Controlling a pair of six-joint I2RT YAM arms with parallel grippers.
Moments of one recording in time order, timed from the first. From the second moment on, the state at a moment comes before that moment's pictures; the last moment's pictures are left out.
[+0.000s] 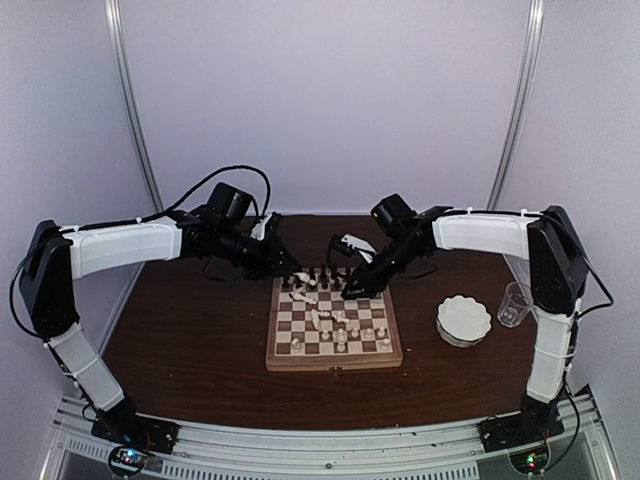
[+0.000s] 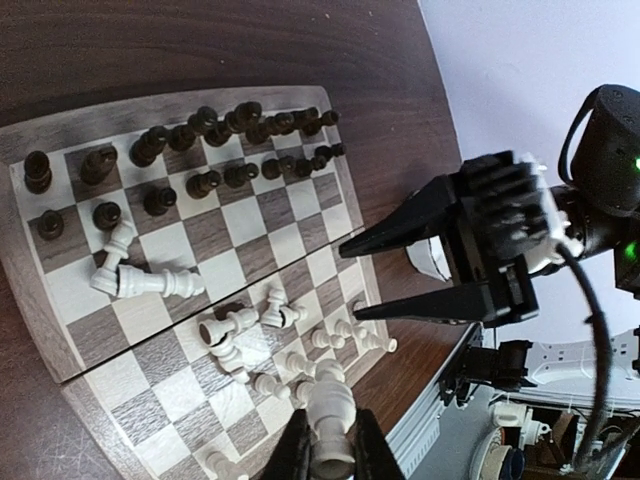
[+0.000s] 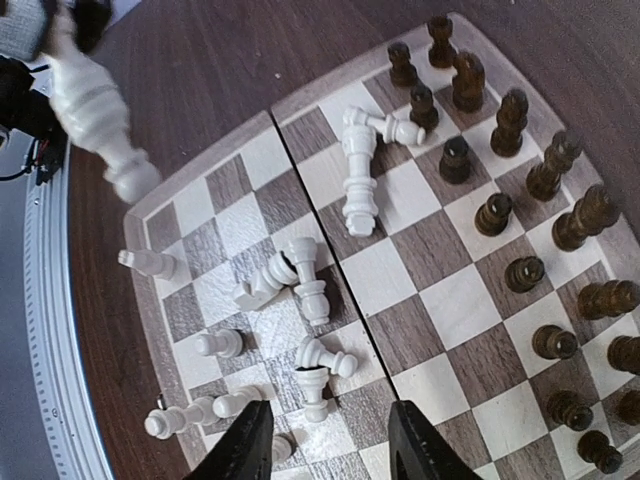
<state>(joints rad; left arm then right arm) -0.64 1.67 1.26 -0.35 0.52 -0.70 0.63 1.98 1.50 -0.59 -0.57 -0.29</state>
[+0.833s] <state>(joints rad) -0.69 1.75 1.21 -0.05 0.73 -0.87 0.67 1.85 1.52 -0.62 -0.79 -0.39</state>
